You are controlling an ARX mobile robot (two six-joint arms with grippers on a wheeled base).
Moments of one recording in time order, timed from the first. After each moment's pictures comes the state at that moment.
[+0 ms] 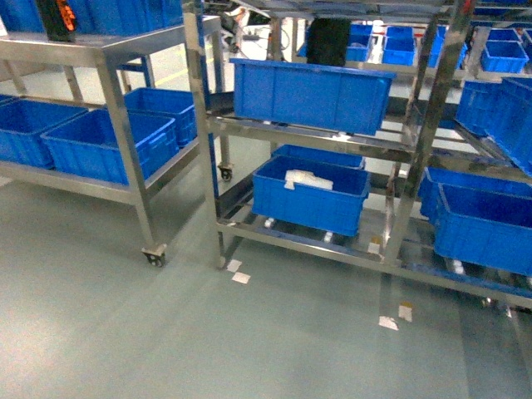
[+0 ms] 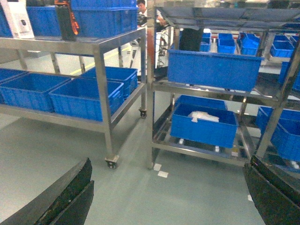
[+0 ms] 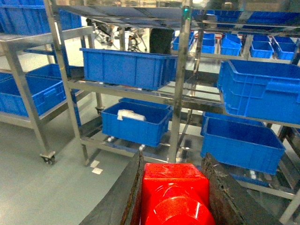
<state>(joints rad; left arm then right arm) 0.00 0.01 0.02 0.00 0.00 0.00 0.00 0.00 0.01 0.00 0.00 0.01</state>
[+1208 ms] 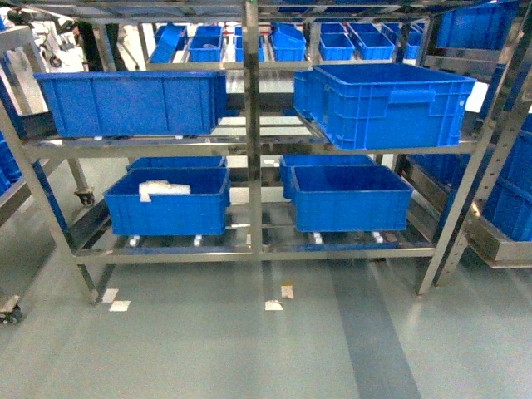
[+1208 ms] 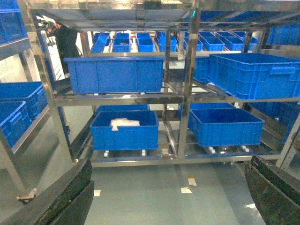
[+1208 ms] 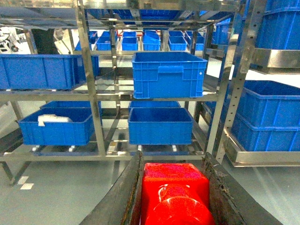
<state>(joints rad) 0.00 0.01 0.02 0.00 0.00 0.00 0.00 0.00 0.01 0.00 0.00 0.01</state>
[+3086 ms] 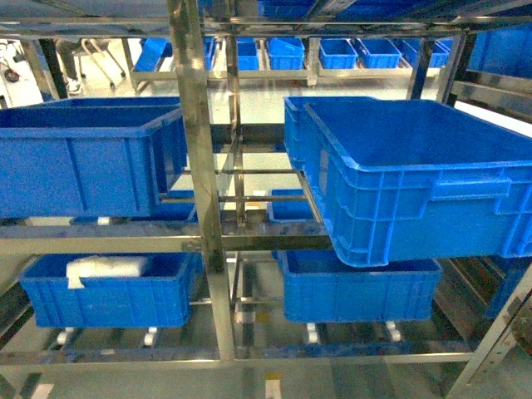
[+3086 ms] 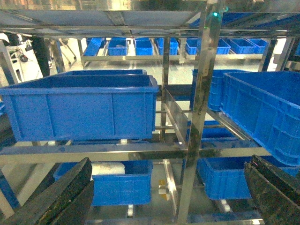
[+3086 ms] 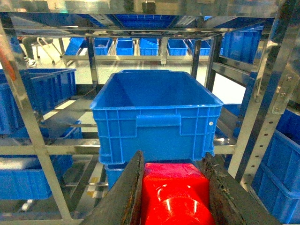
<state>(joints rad) 0.00 0.01 0.02 -0.01 0.00 0.00 0.00 0.00 0.01 -0.01 0.00 0.01</state>
